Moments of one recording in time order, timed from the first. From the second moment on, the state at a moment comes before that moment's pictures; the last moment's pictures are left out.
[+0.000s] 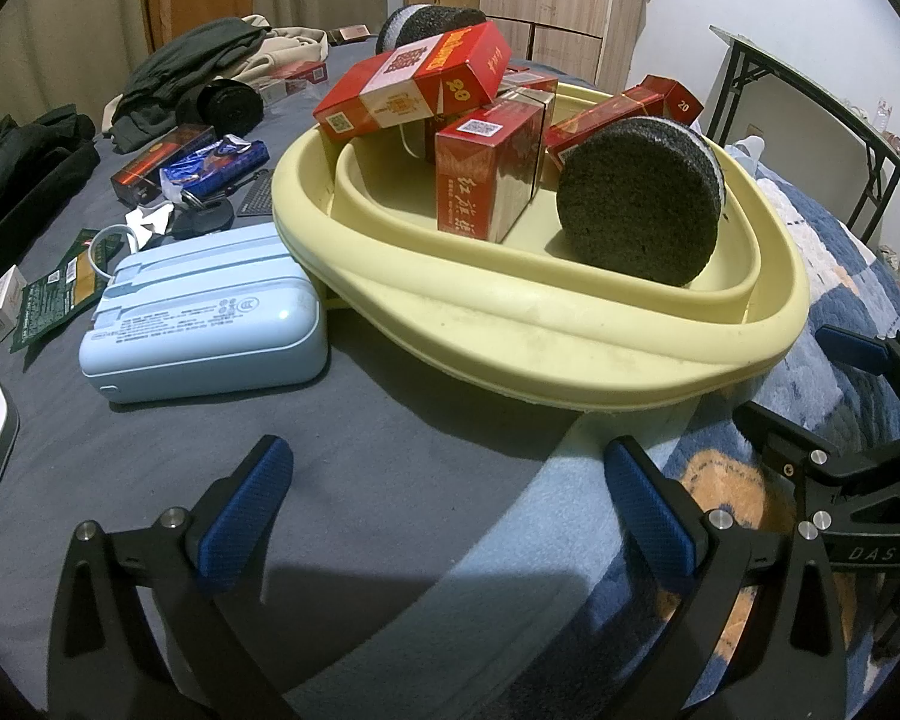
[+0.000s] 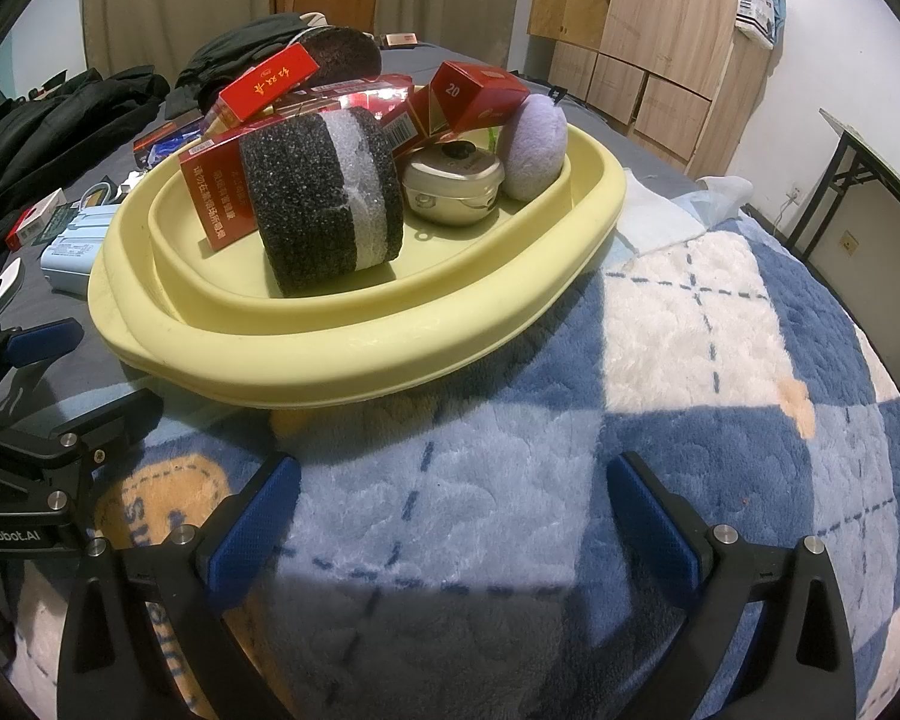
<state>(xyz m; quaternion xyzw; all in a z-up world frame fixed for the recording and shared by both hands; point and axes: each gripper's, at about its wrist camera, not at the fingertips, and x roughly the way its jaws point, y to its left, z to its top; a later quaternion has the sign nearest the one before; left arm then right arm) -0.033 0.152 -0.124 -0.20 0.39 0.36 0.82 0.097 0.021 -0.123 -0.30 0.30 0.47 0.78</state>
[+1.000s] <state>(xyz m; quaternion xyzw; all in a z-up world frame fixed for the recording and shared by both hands) -0.032 0.151 -0.124 -0.20 0.39 0.36 0.82 0.097 0.021 -0.123 -0.30 0.30 0.47 0.78</state>
